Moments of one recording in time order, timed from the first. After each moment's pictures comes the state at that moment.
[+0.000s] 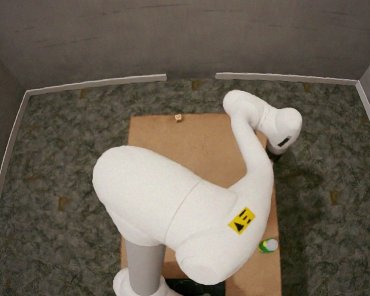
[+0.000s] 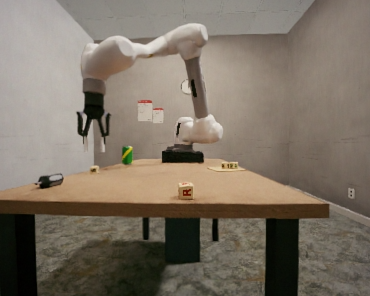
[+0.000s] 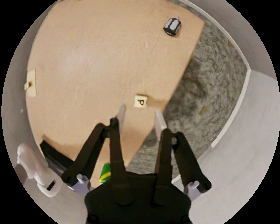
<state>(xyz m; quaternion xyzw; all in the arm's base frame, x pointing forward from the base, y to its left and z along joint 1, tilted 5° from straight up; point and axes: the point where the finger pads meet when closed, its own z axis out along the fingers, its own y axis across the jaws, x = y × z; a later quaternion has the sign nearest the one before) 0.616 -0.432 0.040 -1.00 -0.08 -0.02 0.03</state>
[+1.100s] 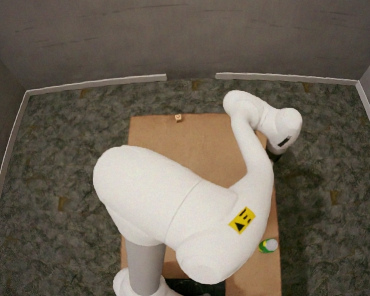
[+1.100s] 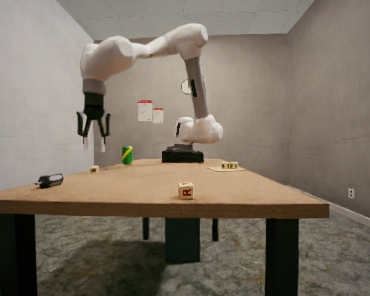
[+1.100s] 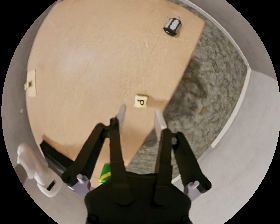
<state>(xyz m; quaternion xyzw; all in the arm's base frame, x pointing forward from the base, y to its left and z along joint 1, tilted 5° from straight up) 0.616 -0.431 0.039 -1.00 -0.08 -0.02 0.03</state>
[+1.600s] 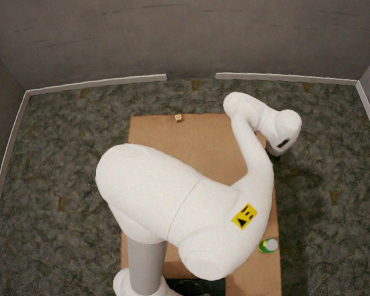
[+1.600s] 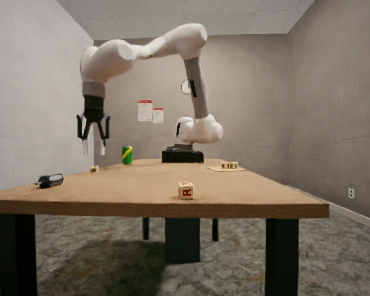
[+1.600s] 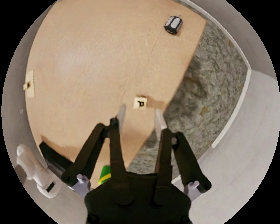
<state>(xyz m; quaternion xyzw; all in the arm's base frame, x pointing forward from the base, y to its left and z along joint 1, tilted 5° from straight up) 0.617 -0.432 0.027 -1.00 -0.08 -0.02 0.03</state>
